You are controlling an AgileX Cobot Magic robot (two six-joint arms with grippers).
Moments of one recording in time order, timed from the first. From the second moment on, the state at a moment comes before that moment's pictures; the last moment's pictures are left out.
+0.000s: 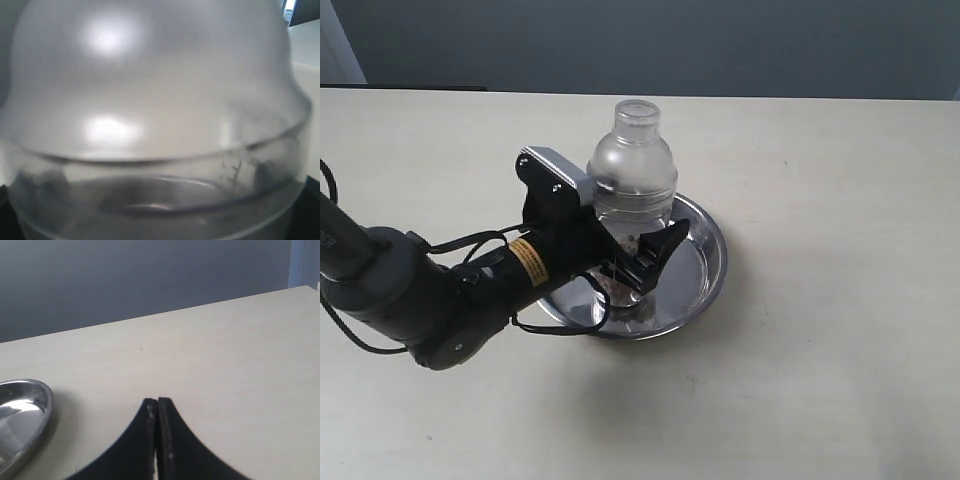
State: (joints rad) left arm -0.51 2.04 -0.65 0.16 -1.21 -0.12; right arm -0.05 0.01 0.00 0.24 0.31 -0.02
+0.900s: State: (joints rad) left arm -0.51 1.92 -0.63 0.13 -1.14 -0.12; right arm -0.05 0.01 0.00 0.24 0.31 -0.02
